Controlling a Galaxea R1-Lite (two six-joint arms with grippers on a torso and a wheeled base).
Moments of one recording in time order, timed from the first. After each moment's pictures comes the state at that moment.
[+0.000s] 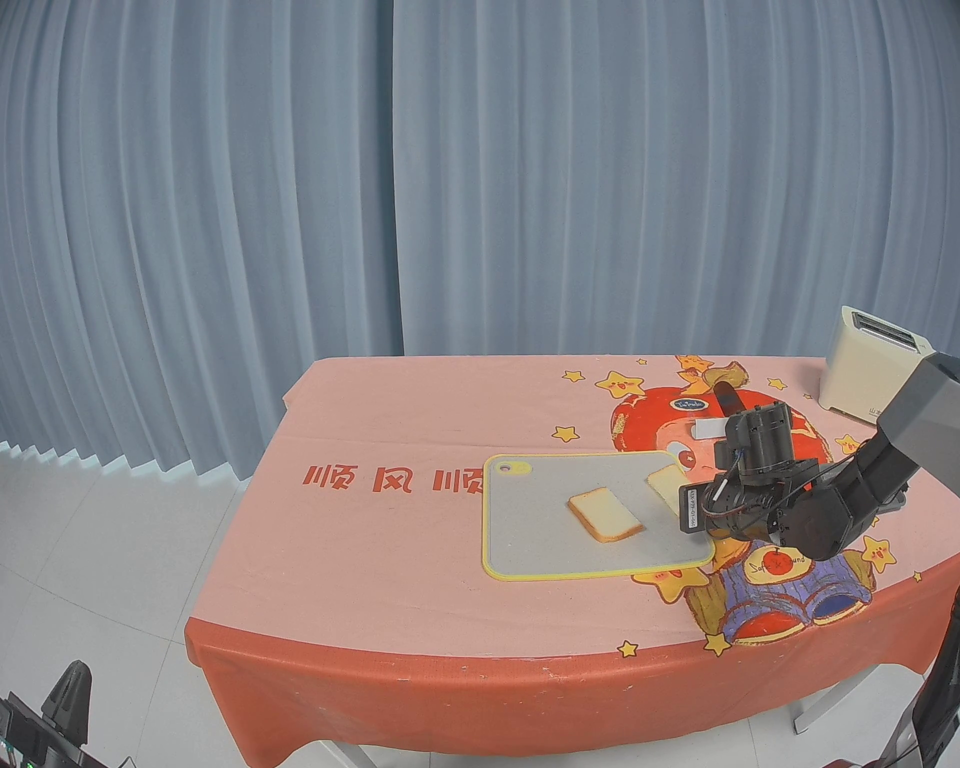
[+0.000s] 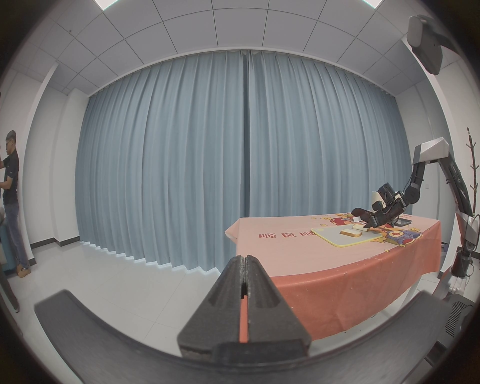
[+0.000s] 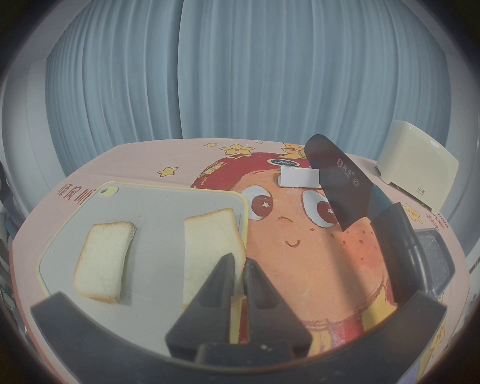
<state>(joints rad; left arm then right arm) -0.01 0.04 -0.02 0.00 -0.02 0.00 0.34 2.10 -0.84 -0.56 -0.22 0.13</state>
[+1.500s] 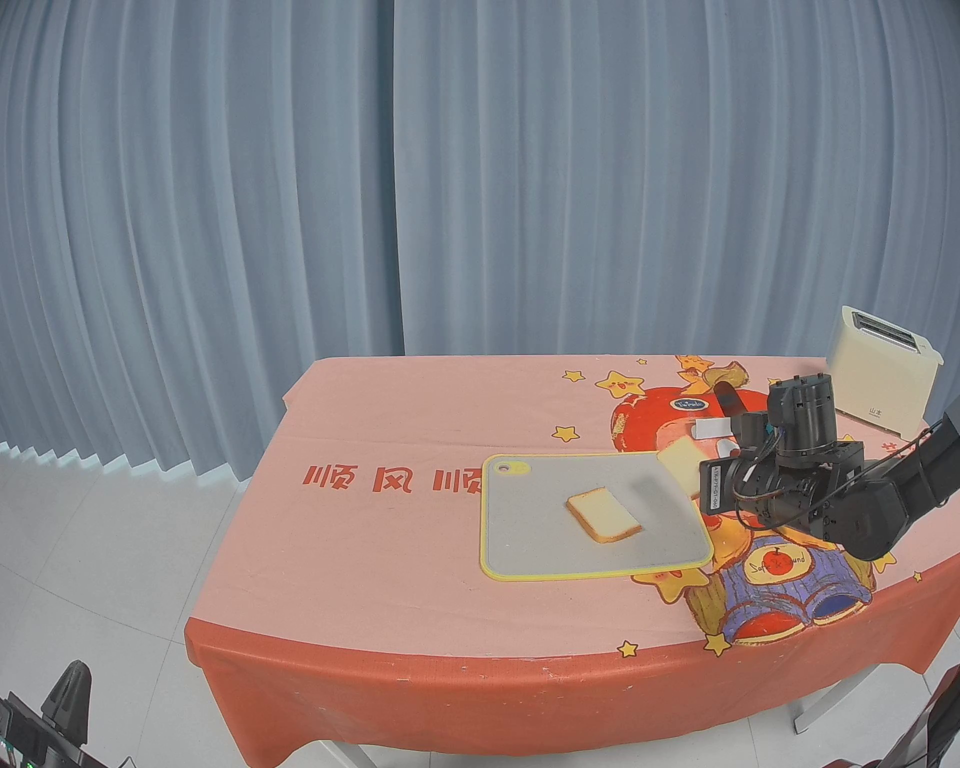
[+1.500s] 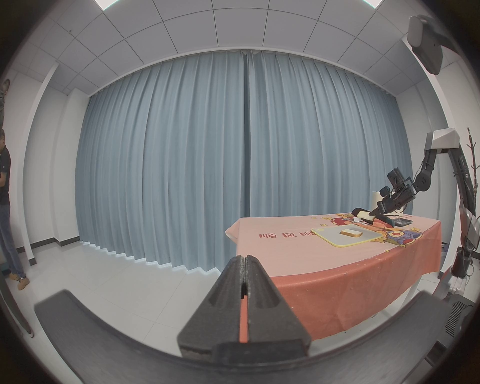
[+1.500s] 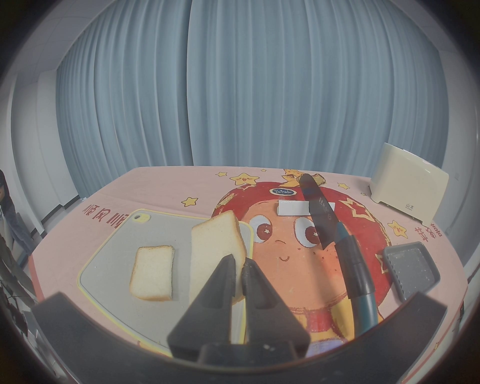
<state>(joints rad) -0.01 0.04 -0.02 0.00 -0.02 0.00 0.36 1.88 -0.75 -0.56 -0.21 0.14</state>
